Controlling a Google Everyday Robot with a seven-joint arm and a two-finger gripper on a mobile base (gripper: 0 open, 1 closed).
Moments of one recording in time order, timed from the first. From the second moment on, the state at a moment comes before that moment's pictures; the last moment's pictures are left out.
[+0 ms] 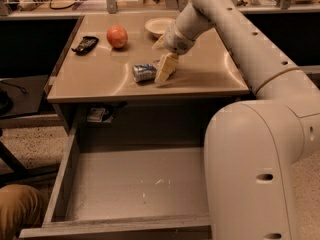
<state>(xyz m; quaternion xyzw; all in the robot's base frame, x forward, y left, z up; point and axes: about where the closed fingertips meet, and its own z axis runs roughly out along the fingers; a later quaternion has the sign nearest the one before) 0.742 -0.010 0.826 -0.71 0.64 0.15 0.26</state>
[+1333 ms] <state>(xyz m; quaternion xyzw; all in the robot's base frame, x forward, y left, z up) 0.701 0.005 0.867 -0.73 0.60 0.13 0.29</state>
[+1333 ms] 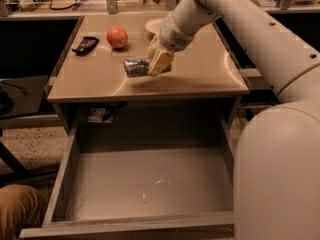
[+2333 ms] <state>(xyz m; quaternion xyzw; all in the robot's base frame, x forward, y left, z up) 0.618 0.025 0.863 -0.75 0.60 0.15 0.23</state>
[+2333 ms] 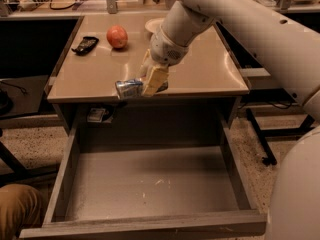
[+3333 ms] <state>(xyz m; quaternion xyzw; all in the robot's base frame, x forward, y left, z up) 0.552 -0.007 0.770 -0.69 0.68 0.09 0.25</state>
